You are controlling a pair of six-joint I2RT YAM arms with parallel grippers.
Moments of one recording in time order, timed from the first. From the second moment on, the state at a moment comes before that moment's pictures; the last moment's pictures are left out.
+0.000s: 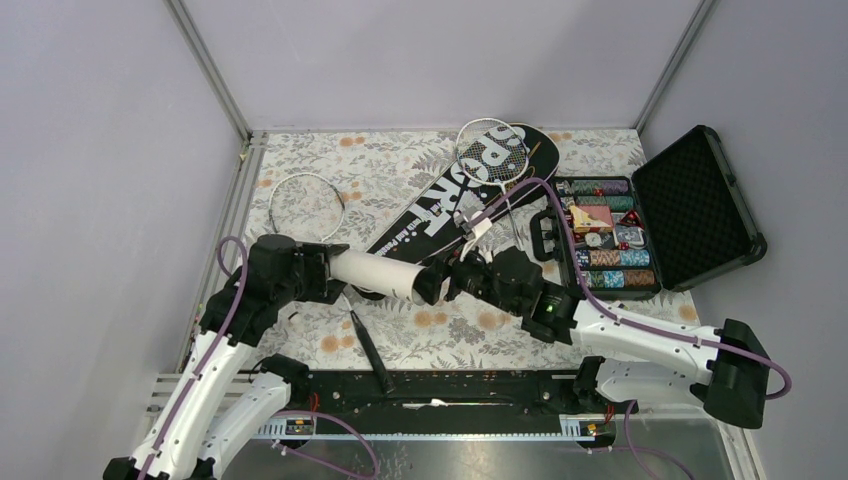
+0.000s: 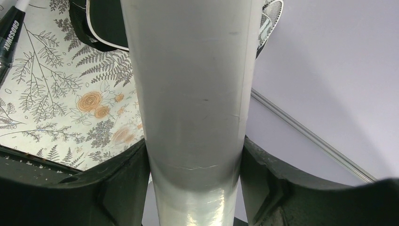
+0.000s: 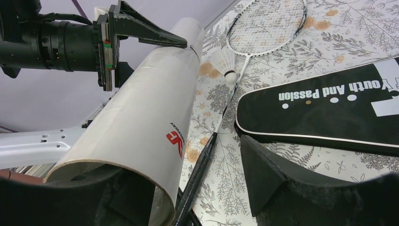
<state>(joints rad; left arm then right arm) -0.35 0.67 0.81 -0.87 0.03 -1.81 1.08 1.09 0.73 0.25 0.07 0.47</state>
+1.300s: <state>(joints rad) -0.35 0.48 0.61 -1.00 -0.05 -1.60 0.32 1.30 0.77 -0.27 -0.15 0.33</state>
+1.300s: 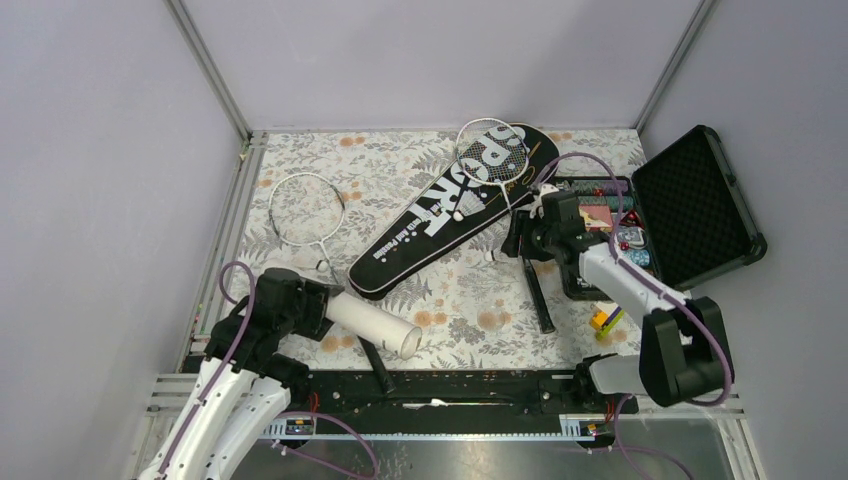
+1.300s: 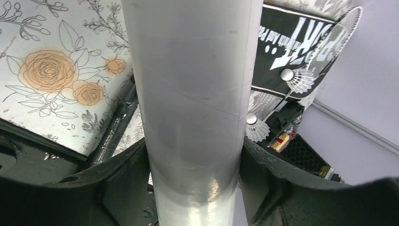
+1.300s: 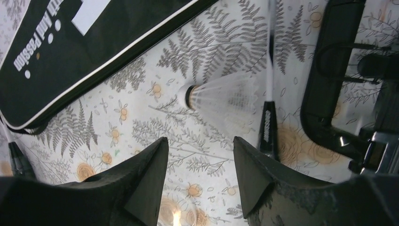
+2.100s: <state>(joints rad) -0.35 0.50 0.72 -1.11 -0.06 -1.62 0.21 1.35 0.75 -0.12 -0.47 0.38</state>
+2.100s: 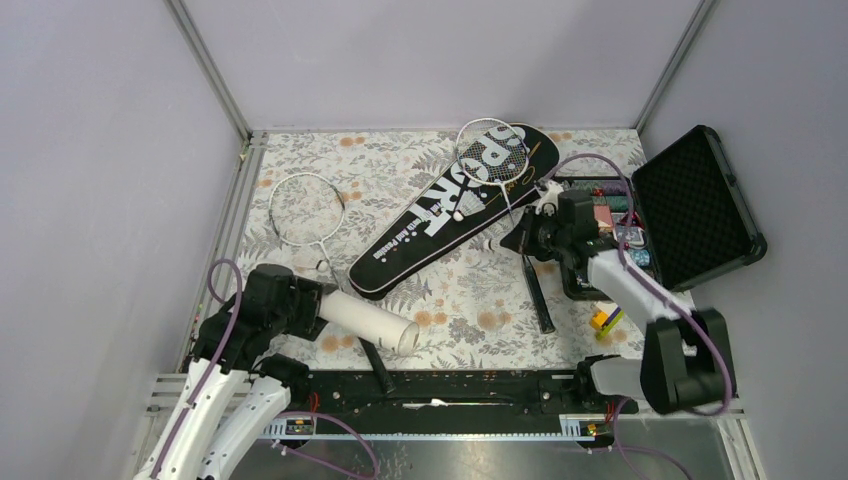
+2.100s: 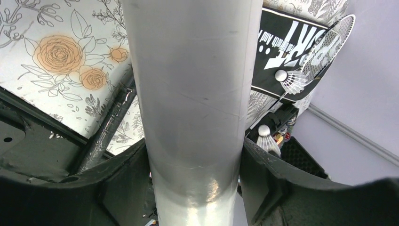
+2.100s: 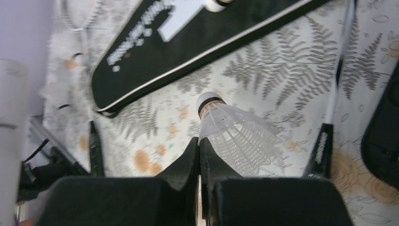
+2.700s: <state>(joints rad) -0.35 0.66 0.90 -1.16 -0.09 -1.76 0.49 0.36 0.47 0.00 -0.50 0.34</state>
